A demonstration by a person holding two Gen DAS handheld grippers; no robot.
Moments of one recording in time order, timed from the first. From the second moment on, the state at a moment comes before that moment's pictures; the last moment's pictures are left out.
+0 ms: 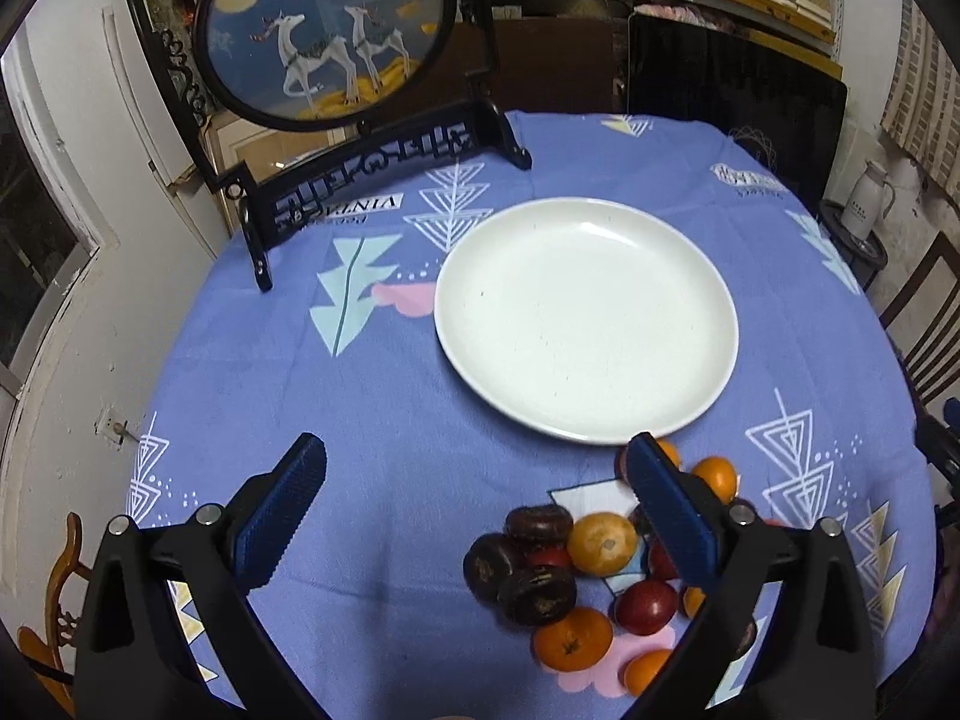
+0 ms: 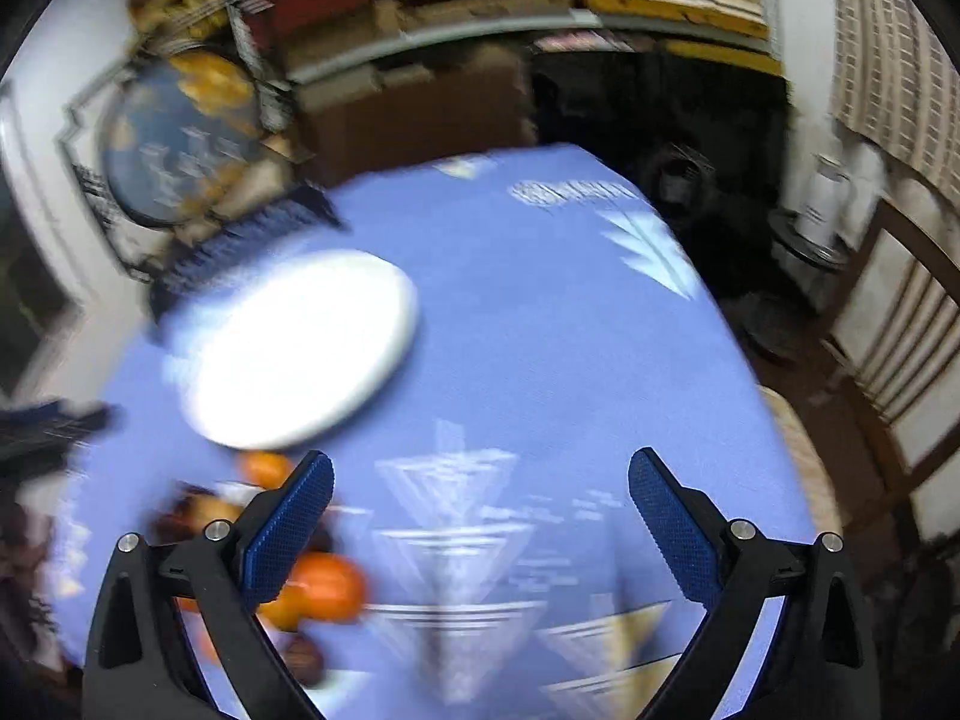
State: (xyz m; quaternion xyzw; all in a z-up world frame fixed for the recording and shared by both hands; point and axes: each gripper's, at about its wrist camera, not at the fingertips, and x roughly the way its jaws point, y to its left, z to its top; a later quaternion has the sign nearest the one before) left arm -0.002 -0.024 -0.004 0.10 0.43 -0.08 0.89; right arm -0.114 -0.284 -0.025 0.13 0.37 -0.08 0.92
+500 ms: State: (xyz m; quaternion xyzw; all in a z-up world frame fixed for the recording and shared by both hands) left arm -0.002 0.005 -0.002 0.08 0.43 -0.05 0.90; right arm -0.051 -0.157 0.008 0.02 0.42 -0.07 0.91
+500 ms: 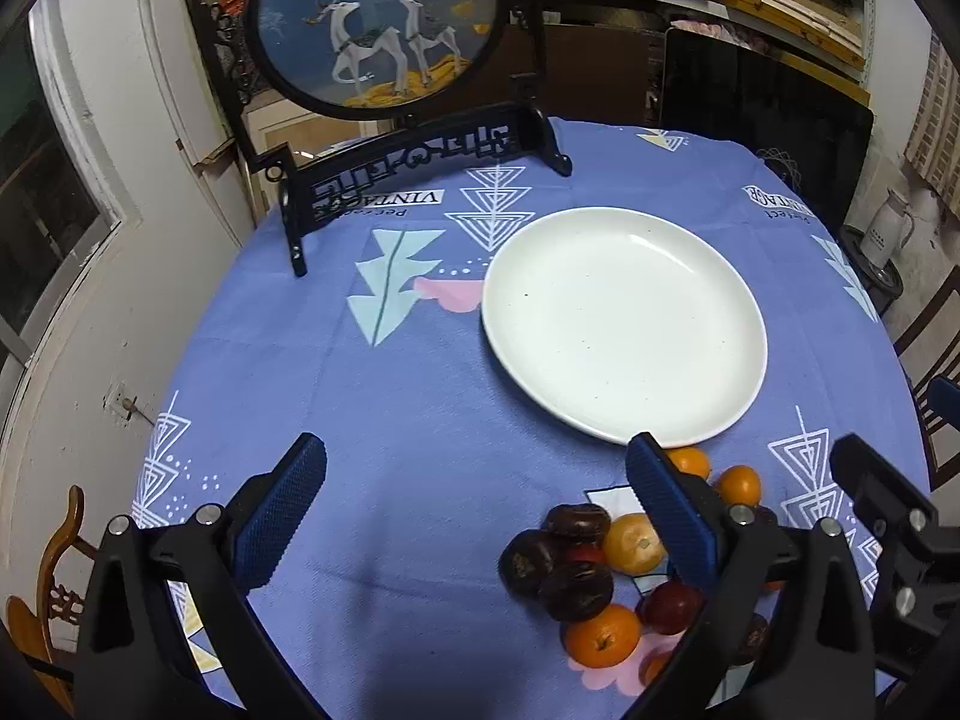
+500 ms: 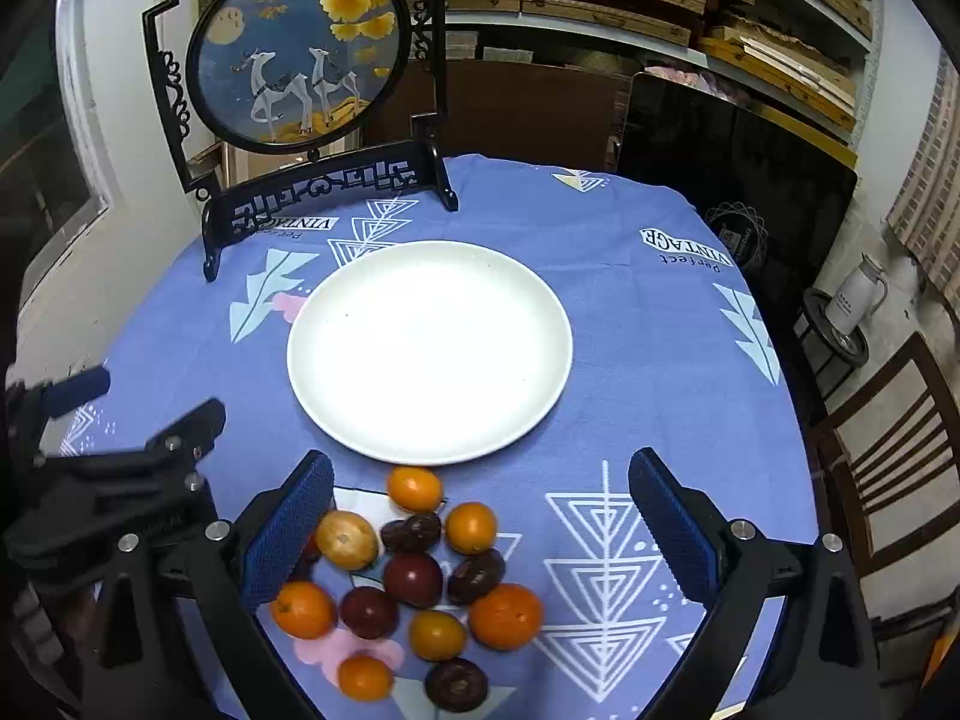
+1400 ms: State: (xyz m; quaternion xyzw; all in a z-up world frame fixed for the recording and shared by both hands) left arm -0.015 -0.008 -0.001 0.07 0.43 -0.05 0.90; right arm -0.072 -0.161 -0.005 0.02 0.43 -0.09 0.90
